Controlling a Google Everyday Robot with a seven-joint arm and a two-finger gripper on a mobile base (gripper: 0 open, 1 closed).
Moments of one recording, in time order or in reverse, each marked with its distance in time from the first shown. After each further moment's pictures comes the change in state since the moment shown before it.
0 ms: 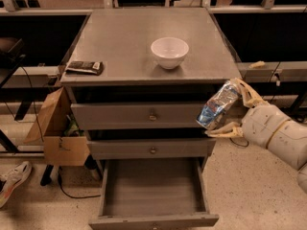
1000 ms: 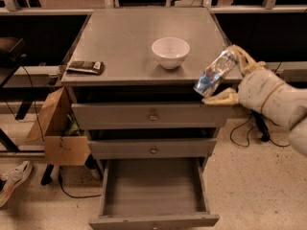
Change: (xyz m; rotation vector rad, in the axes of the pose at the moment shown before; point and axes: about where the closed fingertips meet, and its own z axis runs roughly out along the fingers) arm -0.007 -0.069 0.049 0.063 -0.056 -0.025
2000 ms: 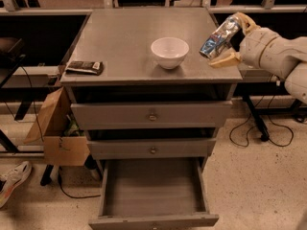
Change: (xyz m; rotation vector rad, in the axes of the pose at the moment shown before) arm 0.055 -0.086 0.080 -0.006 0.101 0.095
